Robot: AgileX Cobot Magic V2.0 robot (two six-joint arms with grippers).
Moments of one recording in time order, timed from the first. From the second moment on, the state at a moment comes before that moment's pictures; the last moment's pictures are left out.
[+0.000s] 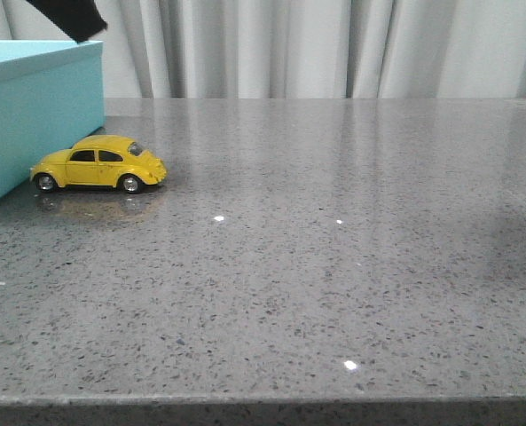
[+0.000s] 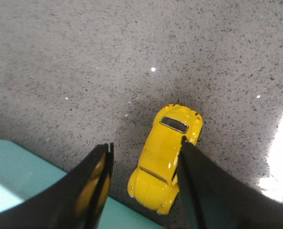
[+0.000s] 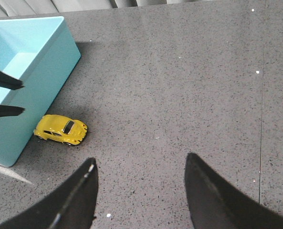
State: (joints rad) left arm -0.38 1.50 -1.43 -0.16 0.97 0.92; right arm 0.67 0.89 -1.04 -0.24 0.69 0.65
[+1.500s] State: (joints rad) left arm -0.38 1.76 -1.49 -0.14 1.06 1.10; right arm 0.67 0.89 -1.04 -0.24 0.68 0.65
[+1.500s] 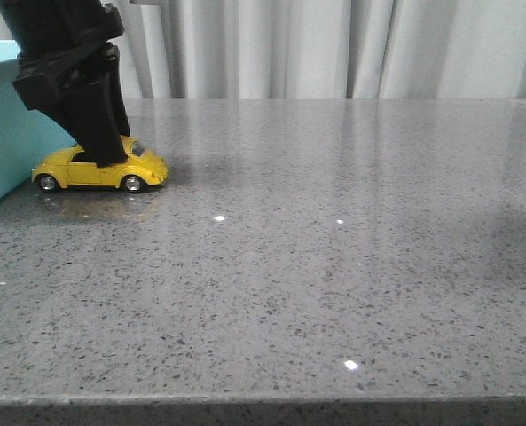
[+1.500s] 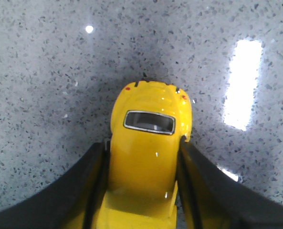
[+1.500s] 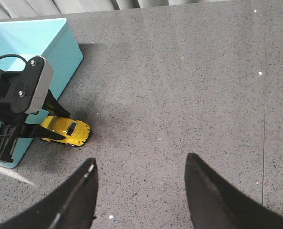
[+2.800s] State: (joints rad) left arm 0.10 1.60 -1.82 -0.18 1.26 0.42; right arm 0.67 0.89 -1.04 -0.24 0.65 0.65
